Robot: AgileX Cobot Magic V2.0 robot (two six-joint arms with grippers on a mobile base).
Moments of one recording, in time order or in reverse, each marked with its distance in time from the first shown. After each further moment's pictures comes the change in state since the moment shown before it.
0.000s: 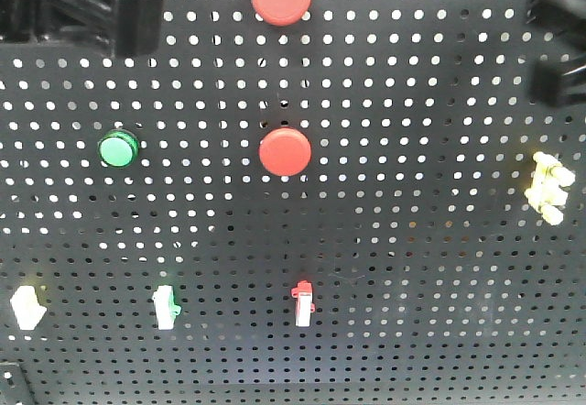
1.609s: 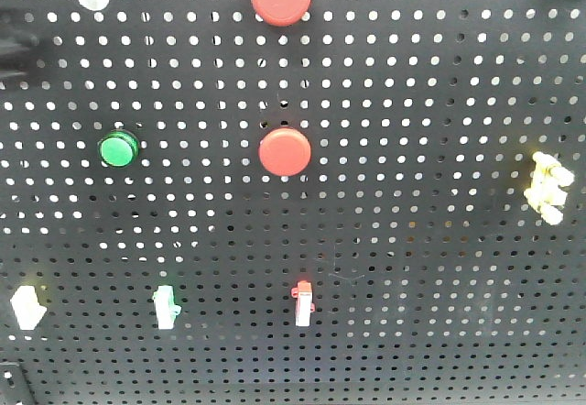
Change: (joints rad) left arm 0.000 -0.126 0.138 0.279 0.389 -0.227; right arm -0.220 -0.343 -0.005 -0.060 0.474 0.125
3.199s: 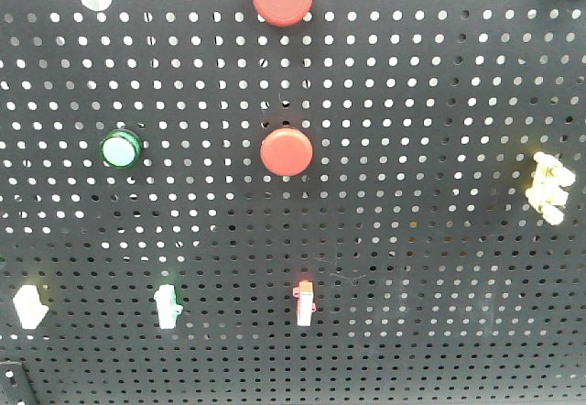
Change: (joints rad) left arm 0.606 -0.638 0.856 -0.350 -0.735 -0.012; right arm 0.000 -0.061 -0.001 0.004 0.072 0.001
